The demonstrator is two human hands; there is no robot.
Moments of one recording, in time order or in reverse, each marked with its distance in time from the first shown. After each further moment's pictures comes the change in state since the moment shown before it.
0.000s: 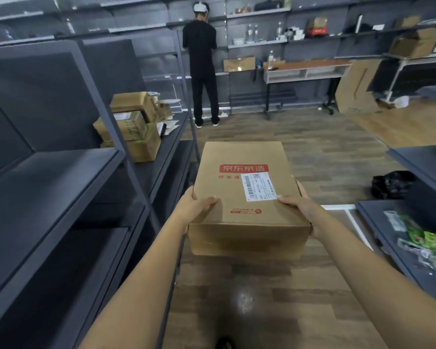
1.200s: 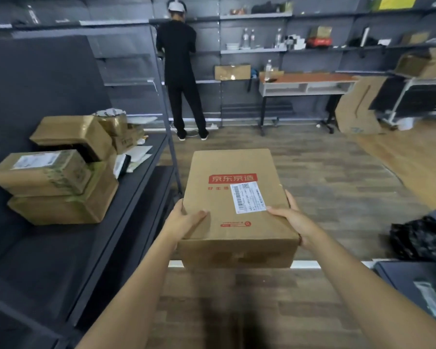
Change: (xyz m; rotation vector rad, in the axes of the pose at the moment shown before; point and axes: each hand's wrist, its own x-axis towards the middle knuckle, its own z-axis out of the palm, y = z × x) left_hand 0.453 0.086 0.048 -0.051 0.044 -0.062; right_hand 0.441 -0.146 -0.013 0.023 -0.022 -0.056
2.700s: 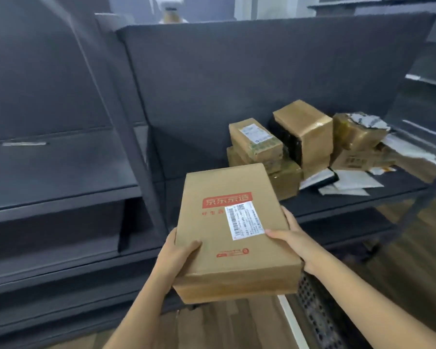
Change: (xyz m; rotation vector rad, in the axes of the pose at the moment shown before) left_hand 0.006 -0.062 -0.076 -0.422 1.132 -0.515; right_hand 0.242 -0.021 0.308 -0.647 -1.226 0.206
